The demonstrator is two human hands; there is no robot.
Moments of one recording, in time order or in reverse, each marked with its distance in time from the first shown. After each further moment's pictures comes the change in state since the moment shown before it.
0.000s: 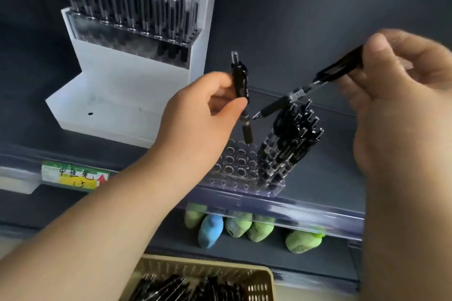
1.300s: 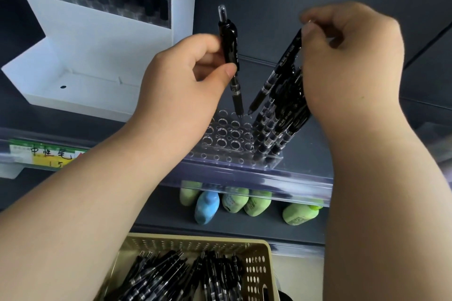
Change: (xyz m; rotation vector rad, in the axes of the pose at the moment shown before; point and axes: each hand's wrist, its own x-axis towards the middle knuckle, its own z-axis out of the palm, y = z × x) left_hand 0.002 -0.016 0.009 -0.069 -0.002 -0.009; right_hand -0.003 0.023 0.016 -0.925 -0.204 -0.162
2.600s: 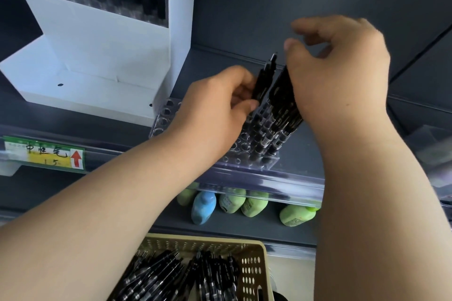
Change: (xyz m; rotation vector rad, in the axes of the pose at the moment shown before) left_hand -0.003 -0.011 0.033 0.205 -0.175 0.014; right_hand 0.000 0.011 0.006 -0.074 -0.004 -0.031
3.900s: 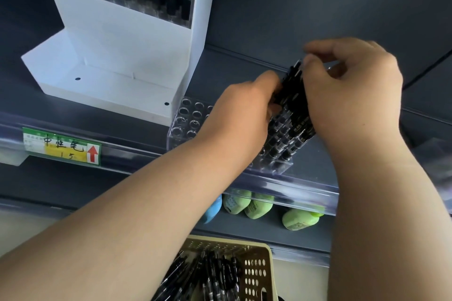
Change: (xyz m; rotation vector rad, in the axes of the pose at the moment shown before) left_hand 0.005 -0.003 0.007 0.180 0.001 0.160; right_hand -0.006 -0.001 0.007 0.020 -0.014 -0.015
